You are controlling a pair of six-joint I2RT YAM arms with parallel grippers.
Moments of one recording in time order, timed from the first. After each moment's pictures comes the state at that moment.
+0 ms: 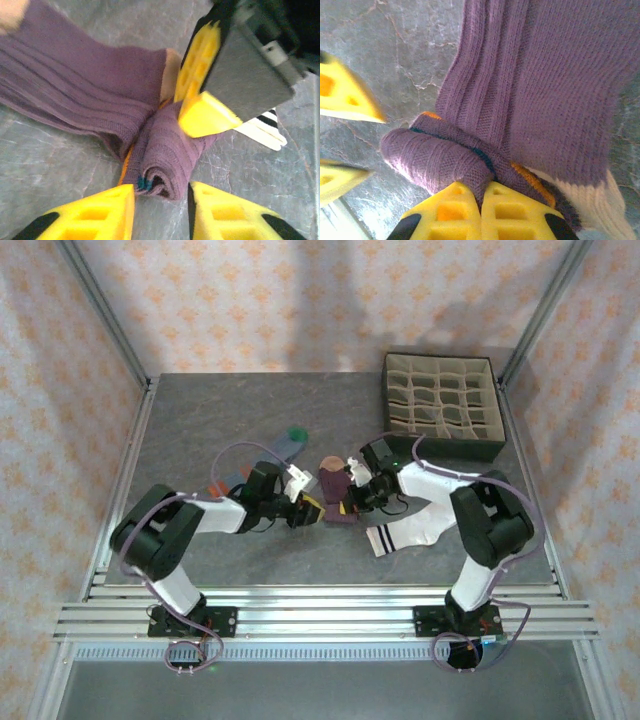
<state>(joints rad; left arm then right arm) -0.48 1.64 0.61 0.35 0.63 -0.04 0.51 1.76 1.03 -0.51 -0.52 0.22</state>
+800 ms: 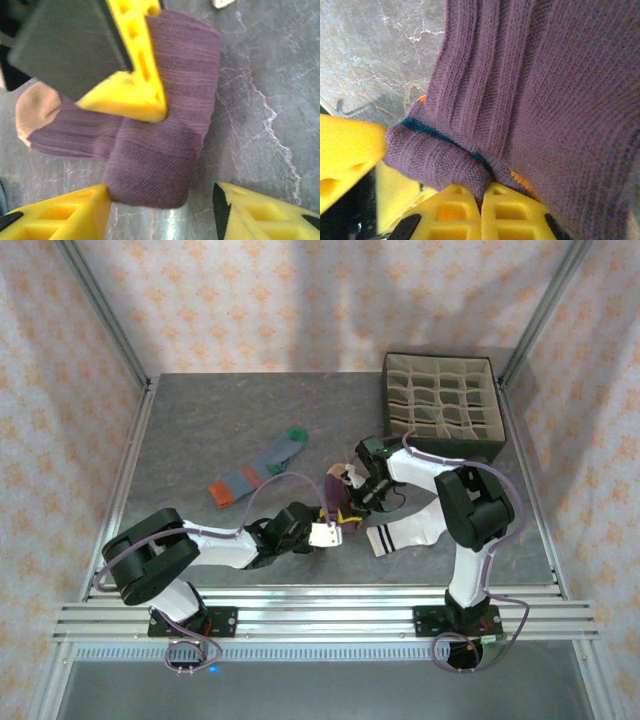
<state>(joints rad) -0.88 1.57 0.52 0.35 -0.12 0.75 0.50 1.90 1.18 -0.79 -0.69 0.27</state>
